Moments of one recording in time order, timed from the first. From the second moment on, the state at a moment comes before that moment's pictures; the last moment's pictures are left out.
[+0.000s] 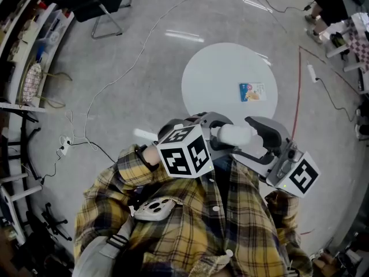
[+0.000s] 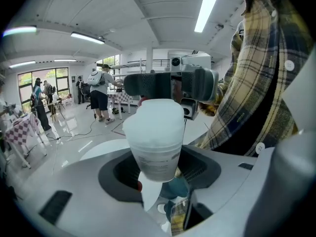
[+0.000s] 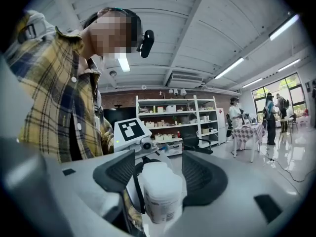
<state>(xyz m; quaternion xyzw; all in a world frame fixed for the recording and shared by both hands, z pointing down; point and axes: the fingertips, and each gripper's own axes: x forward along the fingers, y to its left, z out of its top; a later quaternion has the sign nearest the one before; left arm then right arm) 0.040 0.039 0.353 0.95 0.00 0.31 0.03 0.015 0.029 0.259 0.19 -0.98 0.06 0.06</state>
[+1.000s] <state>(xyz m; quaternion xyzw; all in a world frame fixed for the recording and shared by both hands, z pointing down) 0.051 0.060 0.338 0.95 0.05 0.31 0.01 0.002 0.042 0.273 0.11 -0.99 0.07 0.09</state>
